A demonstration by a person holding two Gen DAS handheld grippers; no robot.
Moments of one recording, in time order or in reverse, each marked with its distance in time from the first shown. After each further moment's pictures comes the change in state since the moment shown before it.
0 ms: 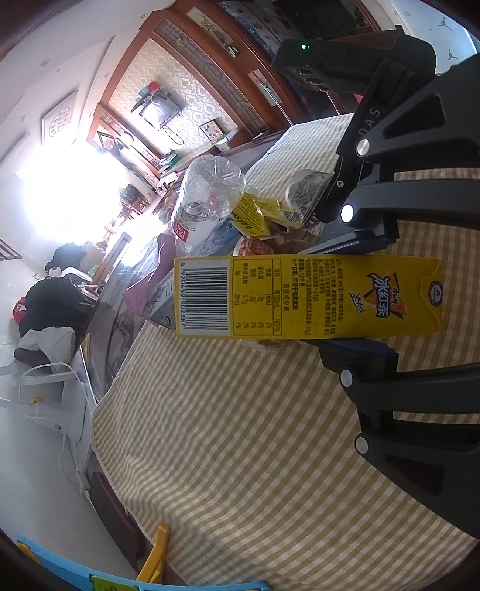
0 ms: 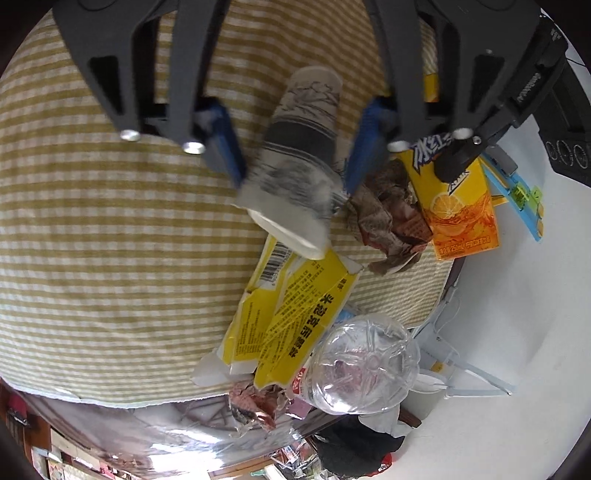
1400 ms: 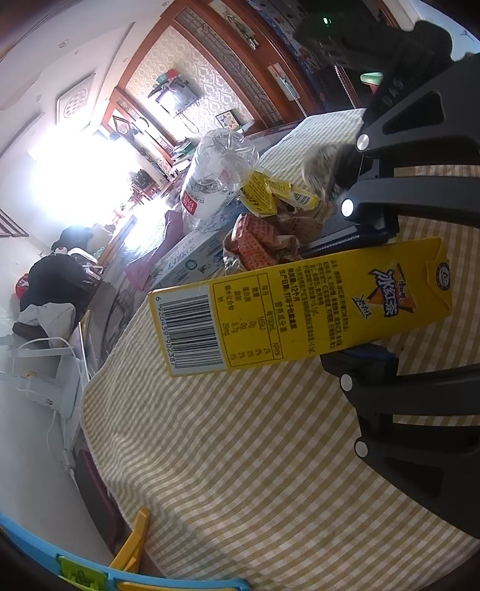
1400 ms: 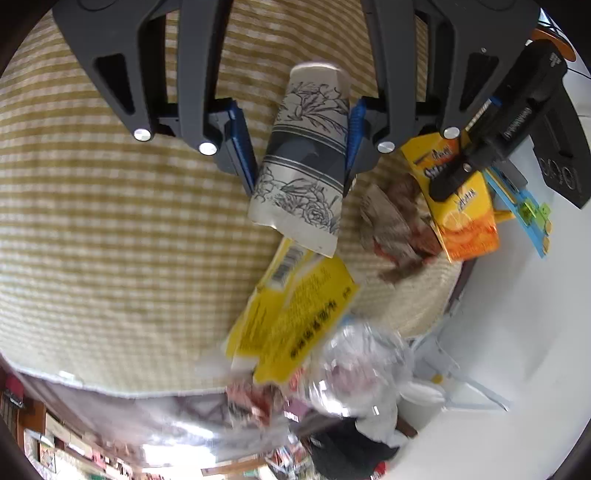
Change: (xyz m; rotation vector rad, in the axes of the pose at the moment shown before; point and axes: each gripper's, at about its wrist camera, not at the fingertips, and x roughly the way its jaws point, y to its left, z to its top) left arm 0.007 0.016 0.000 -0.069 -0.024 0.034; right arm -0.014 0.004 -0.003 -0.075 -0.025 -0.056
